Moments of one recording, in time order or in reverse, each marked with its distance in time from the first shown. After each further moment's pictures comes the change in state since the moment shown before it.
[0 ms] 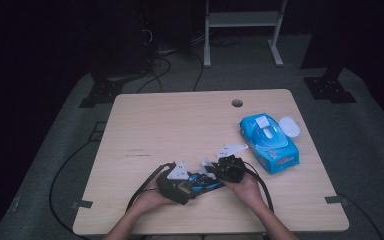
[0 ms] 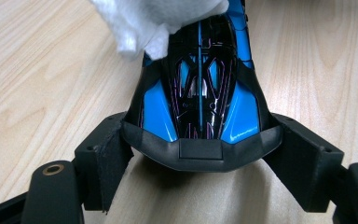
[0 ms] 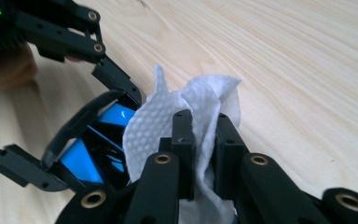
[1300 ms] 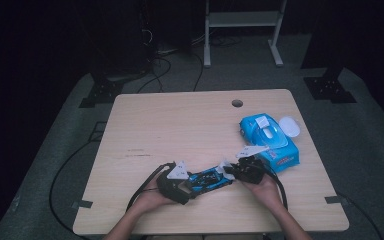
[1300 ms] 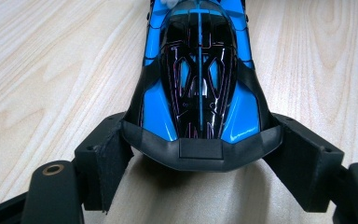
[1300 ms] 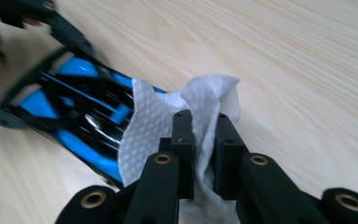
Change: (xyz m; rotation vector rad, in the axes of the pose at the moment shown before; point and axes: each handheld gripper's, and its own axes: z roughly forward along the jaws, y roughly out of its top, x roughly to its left) left arm 0.001 0.000 0.001 -0.006 -0.007 -0.002; right arm -0.034 -0.032 -0.032 0.037 -0.061 0.063
